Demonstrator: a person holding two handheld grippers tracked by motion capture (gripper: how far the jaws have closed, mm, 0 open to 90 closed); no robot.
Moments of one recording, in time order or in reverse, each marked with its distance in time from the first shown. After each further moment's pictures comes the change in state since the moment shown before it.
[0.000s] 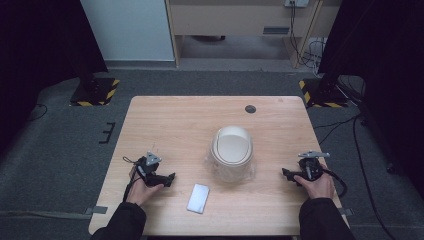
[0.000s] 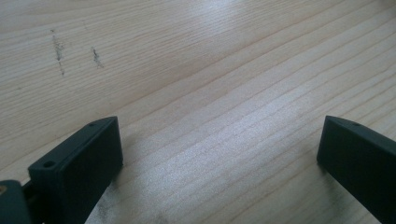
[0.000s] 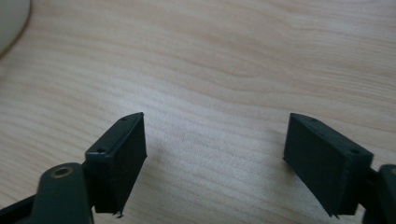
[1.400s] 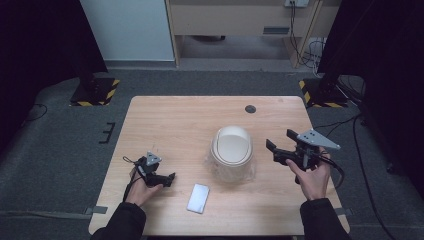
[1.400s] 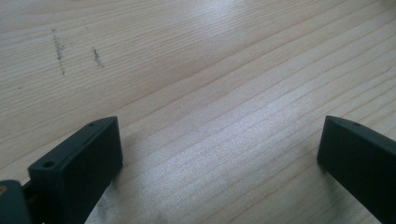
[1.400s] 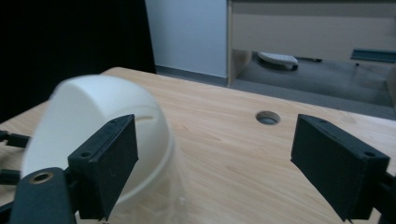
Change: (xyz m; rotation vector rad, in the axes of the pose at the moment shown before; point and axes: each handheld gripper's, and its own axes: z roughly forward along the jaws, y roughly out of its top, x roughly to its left) left arm -0.001 0.000 0.000 0.001 0.005 -0.004; right arm 0.085 0.085 -0.091 -0.522 0.142 -0.069
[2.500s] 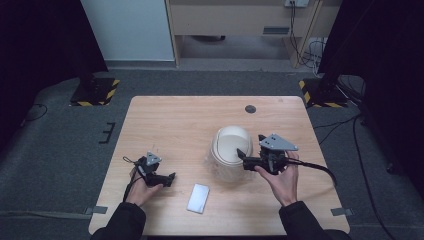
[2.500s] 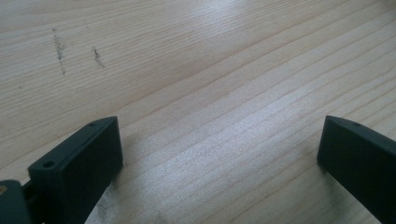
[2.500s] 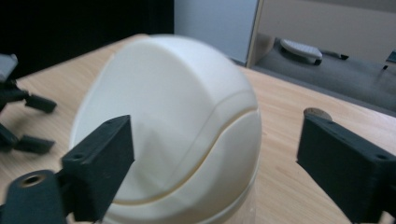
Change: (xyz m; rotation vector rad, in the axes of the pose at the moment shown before) left arm 0.000 0.000 0.000 0.000 0.003 -0.004; right arm 0.062 -0.014 0.044 0.115 0.047 -0.137
